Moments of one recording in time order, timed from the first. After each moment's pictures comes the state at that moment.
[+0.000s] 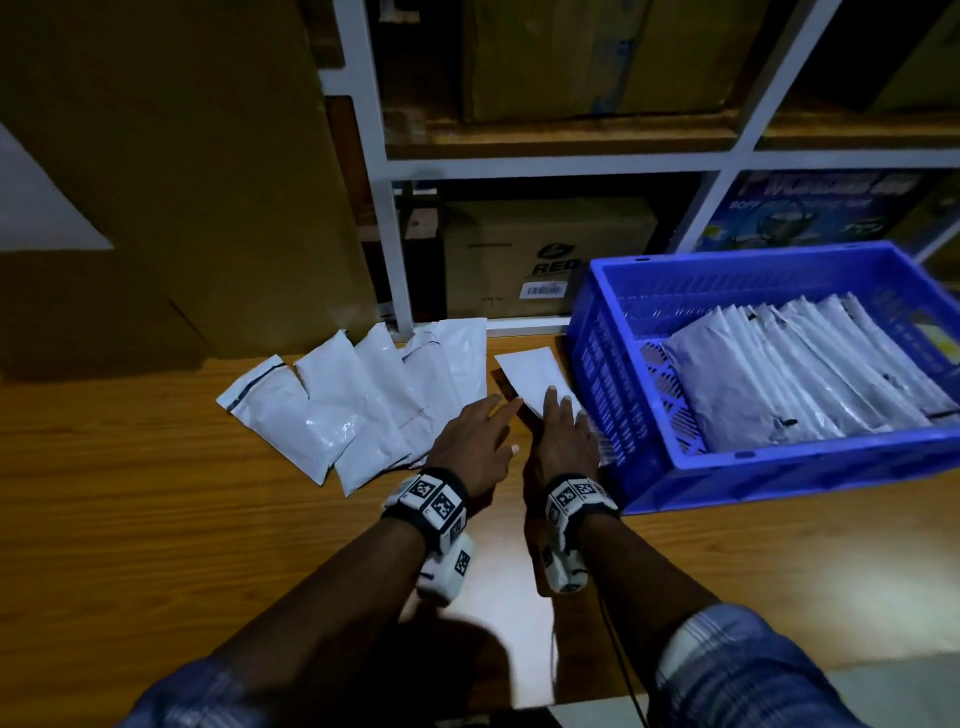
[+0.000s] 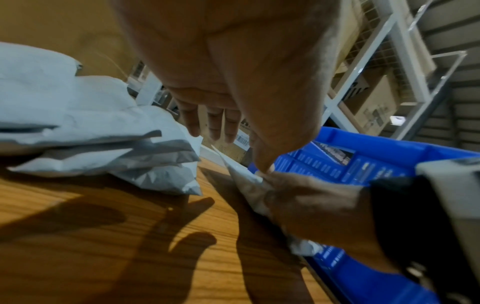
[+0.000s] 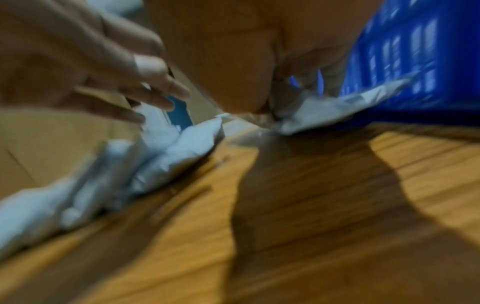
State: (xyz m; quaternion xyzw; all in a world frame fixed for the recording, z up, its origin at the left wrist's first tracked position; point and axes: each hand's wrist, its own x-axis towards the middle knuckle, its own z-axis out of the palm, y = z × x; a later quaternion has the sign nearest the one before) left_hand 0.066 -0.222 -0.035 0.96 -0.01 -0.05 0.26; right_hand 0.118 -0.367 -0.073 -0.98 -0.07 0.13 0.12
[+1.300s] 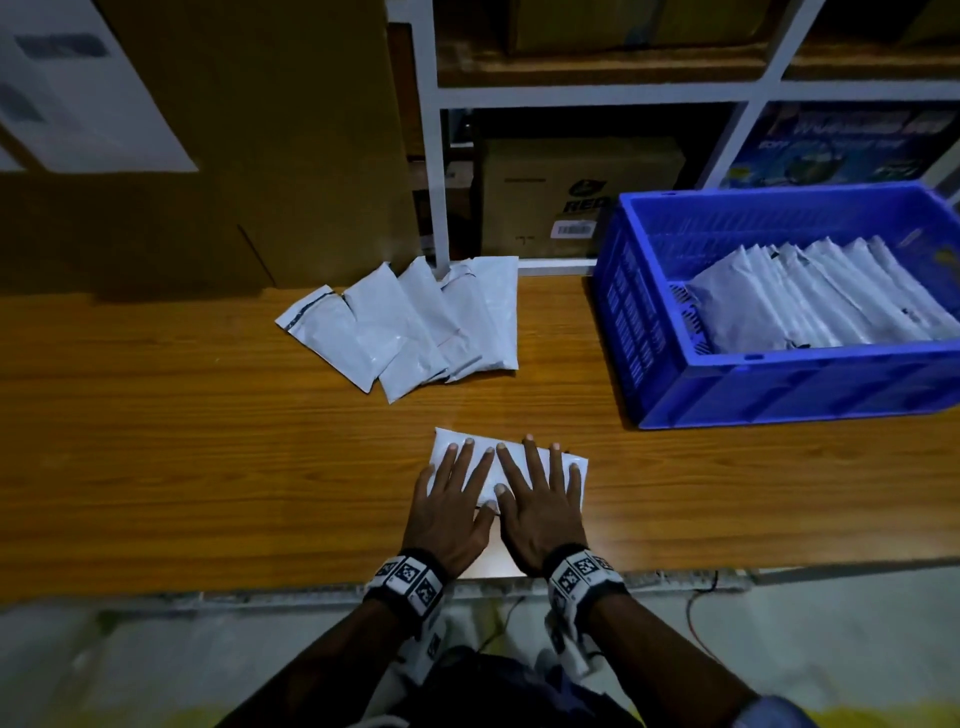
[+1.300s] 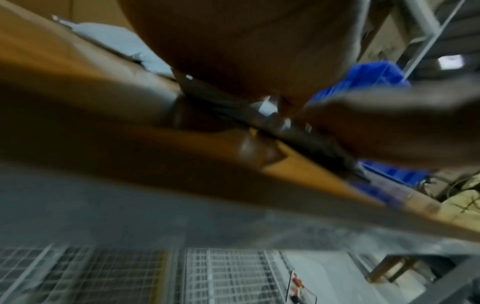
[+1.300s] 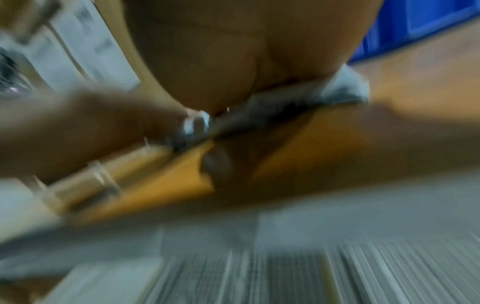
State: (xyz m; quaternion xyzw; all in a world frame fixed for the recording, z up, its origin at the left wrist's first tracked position) left_hand -0.154 -0.234 -0.112 0.99 0.06 -0.05 0.14; right_hand -0.095 -0.389 -0.102 -0.95 -0.23 0.15 0.12
